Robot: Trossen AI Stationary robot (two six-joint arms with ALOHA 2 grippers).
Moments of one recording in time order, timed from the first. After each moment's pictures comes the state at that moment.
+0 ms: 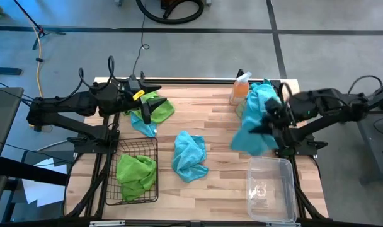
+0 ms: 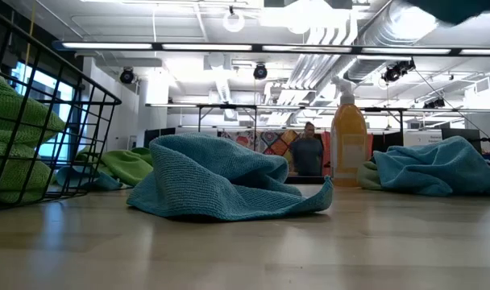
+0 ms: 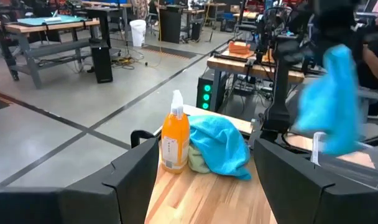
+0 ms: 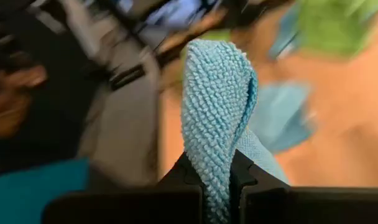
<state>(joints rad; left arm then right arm) -0.04 0.98 1.18 -0.35 -0.46 -0.13 0.29 0.96 1.40 -0.95 0.01 0.61</state>
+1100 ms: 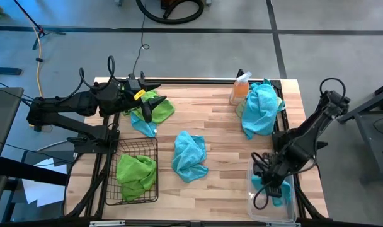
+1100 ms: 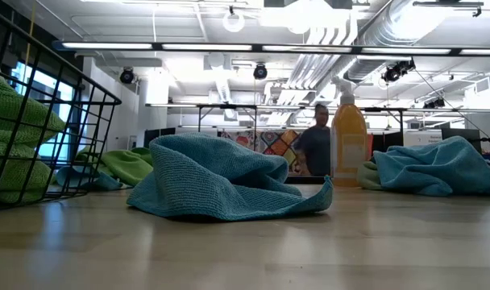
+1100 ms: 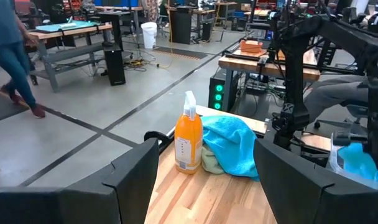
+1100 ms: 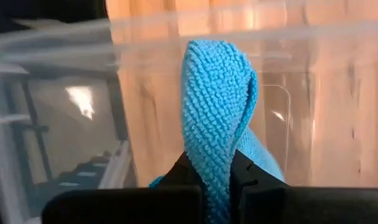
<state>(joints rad) -0.03 0.98 1.18 -0.35 -0.51 -0.09 0.82 1.21 0.94 -0.91 -0.08 0.97</state>
